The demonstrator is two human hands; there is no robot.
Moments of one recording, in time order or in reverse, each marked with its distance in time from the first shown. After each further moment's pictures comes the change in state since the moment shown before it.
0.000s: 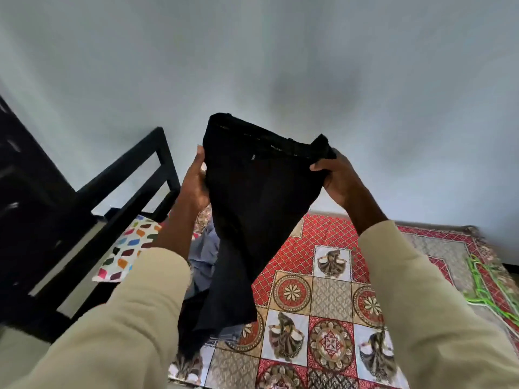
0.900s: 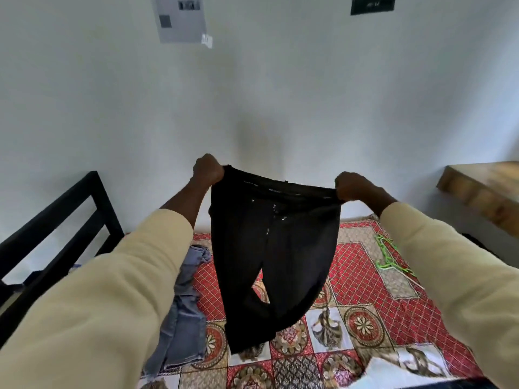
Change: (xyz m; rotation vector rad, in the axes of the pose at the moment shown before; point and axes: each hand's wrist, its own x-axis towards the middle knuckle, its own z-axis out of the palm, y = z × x) left_hand -0.044 -0.007 0.184 1.522 0.188 0.178; right_hand -0.204 -0.108 -0.129 -1.644 0.386 0.306
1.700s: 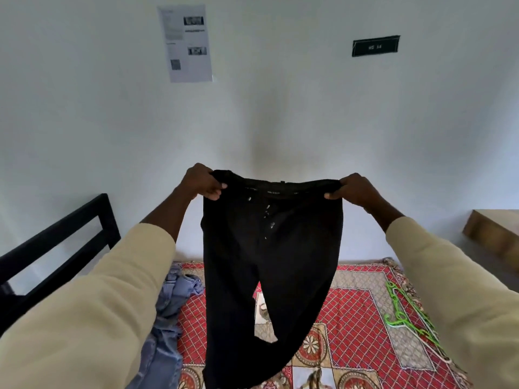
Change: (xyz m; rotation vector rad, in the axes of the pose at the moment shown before) left_hand 0.032 0.085 0.002 -0.424 -0.179 -0.011; right_hand 0.089 0.088 -0.078 0.494 0.156 -0.110
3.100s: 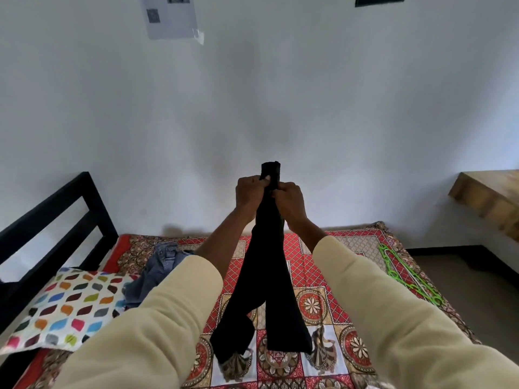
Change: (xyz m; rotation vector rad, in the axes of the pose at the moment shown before) left_hand -0.015 -0.058 0.140 -0.507 0.079 0.034; right_hand -0.058 -0.086 0.205 0.588 0.096 0.033
